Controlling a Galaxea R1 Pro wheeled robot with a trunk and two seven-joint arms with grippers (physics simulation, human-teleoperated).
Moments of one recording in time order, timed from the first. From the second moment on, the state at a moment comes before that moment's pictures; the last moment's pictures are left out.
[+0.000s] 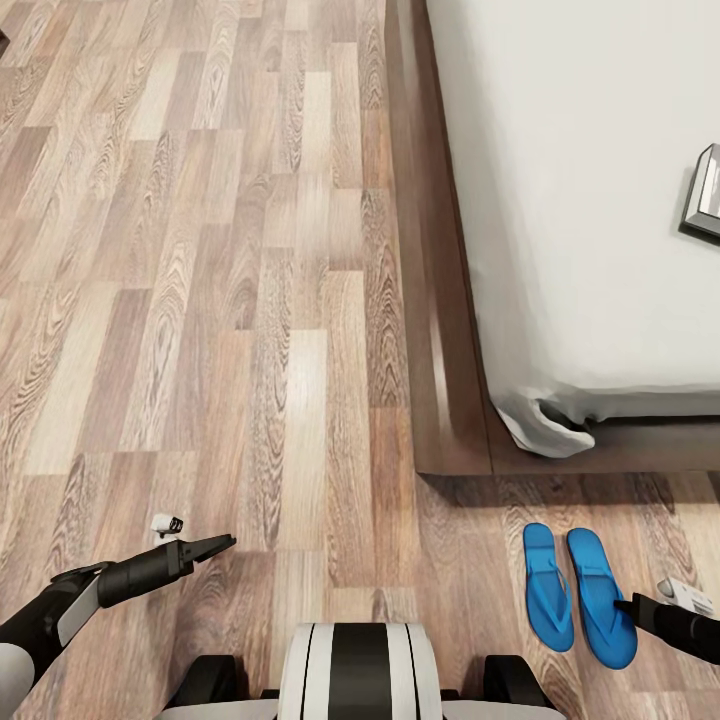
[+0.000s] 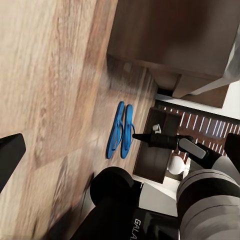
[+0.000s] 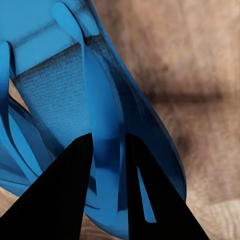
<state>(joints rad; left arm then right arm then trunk) -0.64 0.41 -0.18 -0.45 0.61 0.44 -1.47 -0.46 -0.49 -0.39 -0.56 -0.14 0.53 0.61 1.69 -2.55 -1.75</state>
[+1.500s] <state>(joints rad) -0.64 0.41 -0.18 -0.45 0.61 0.44 -1.47 -0.46 -0.50 -0.40 -0.56 -0.14 0.41 0.61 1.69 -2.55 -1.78</state>
